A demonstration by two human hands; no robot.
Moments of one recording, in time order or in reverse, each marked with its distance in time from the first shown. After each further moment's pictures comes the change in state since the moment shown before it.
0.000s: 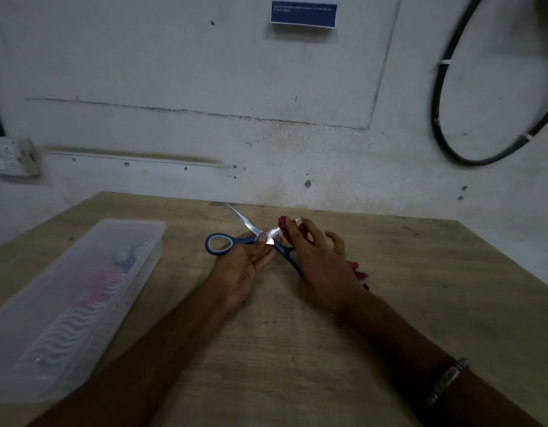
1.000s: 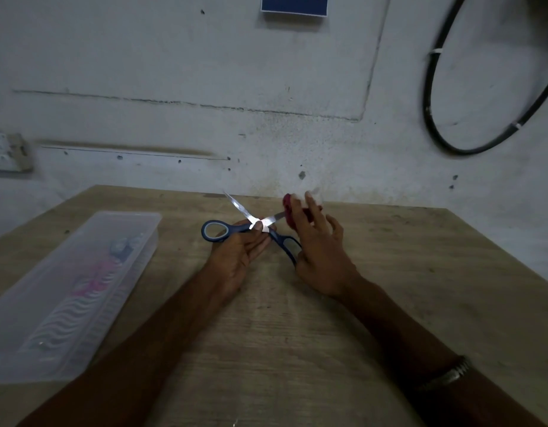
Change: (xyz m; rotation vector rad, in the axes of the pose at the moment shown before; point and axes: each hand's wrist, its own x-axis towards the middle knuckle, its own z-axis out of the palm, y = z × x) left_hand -0.003 -0.002 0.002 0.003 0.005 0.065; right_hand -0.010 0.001 -0.006 0.143 0.126 0.017
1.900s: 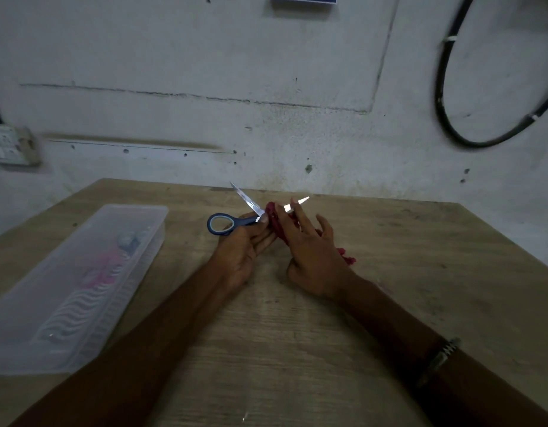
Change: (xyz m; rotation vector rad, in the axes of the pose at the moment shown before) left_hand 0.000 0.002 -0.001 0.018 -0.015 0.026; right_hand 0.005 -0.014 0.017 -0.035 -0.114 -0.104
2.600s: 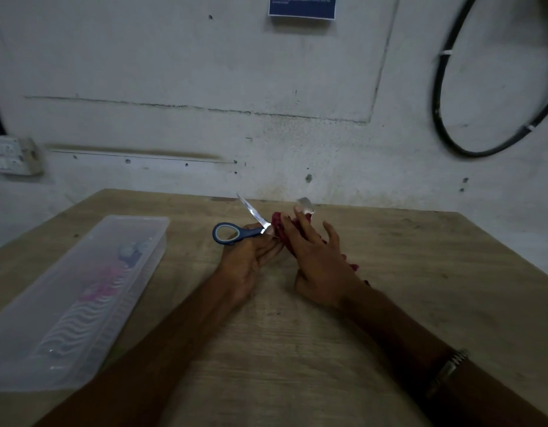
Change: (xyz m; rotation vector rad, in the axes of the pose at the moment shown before) left_hand -0.002 -0.003 0.003 0.028 0.007 0.034; right_hand -0.003 0.006 -0.006 -0.086 -0.016 -0.009
